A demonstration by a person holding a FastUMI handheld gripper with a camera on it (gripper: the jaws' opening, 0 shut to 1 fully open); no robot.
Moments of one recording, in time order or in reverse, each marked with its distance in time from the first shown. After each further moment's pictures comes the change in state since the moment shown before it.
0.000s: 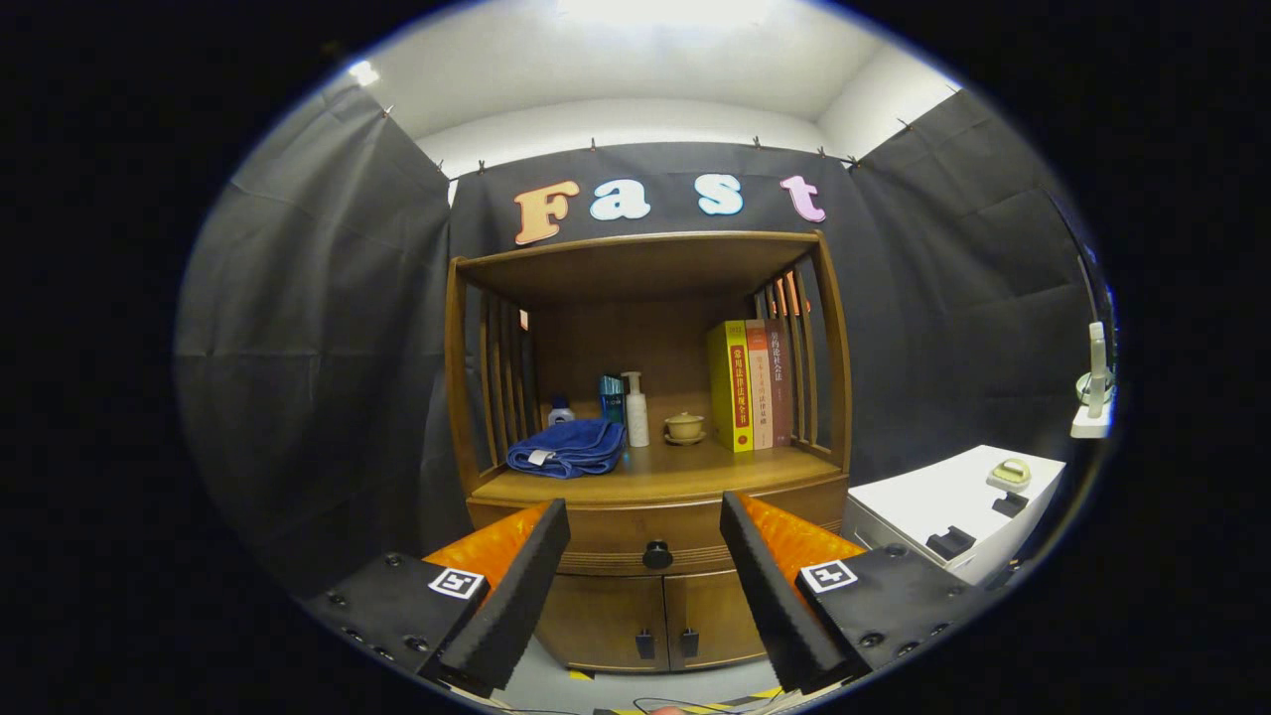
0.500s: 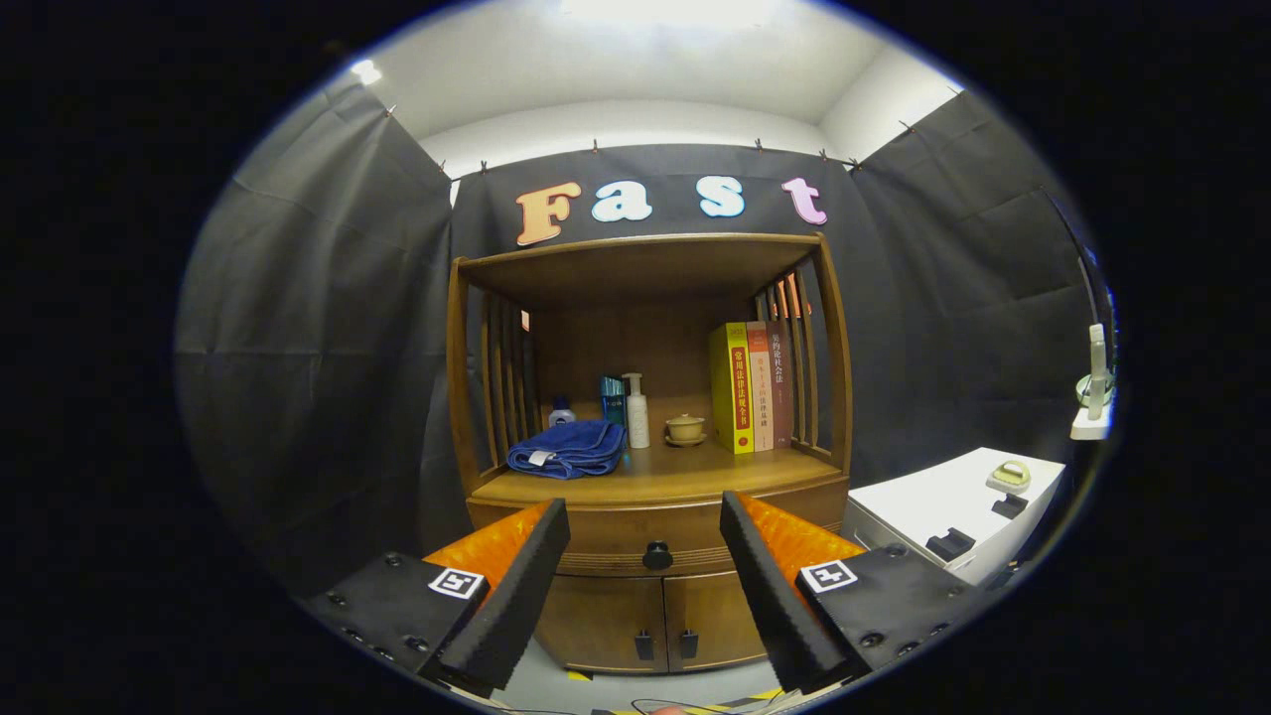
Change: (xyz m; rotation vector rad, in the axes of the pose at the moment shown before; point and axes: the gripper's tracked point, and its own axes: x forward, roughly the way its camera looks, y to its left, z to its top) arm -0.001 0.001 -0.002 -0.014 -0.004 0.004
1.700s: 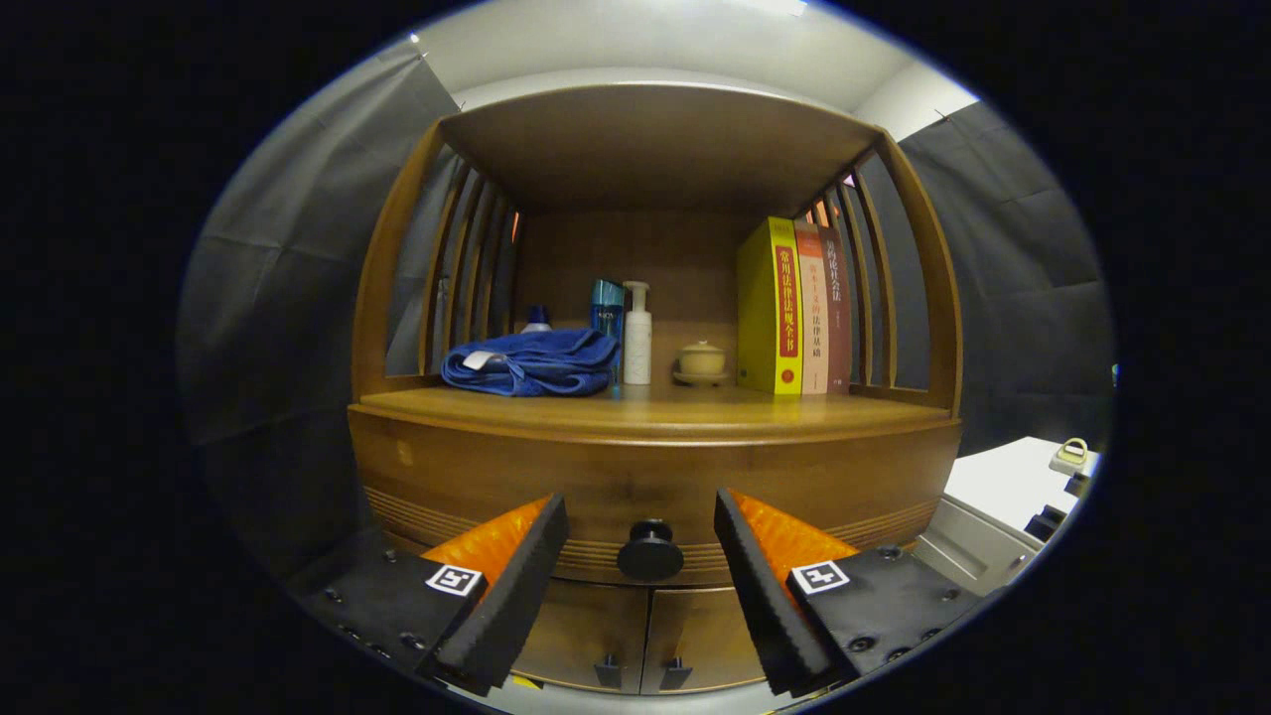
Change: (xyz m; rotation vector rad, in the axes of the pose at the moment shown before) arm 0.200 -0.019 -0.164 -0.094 0.067 -0.004
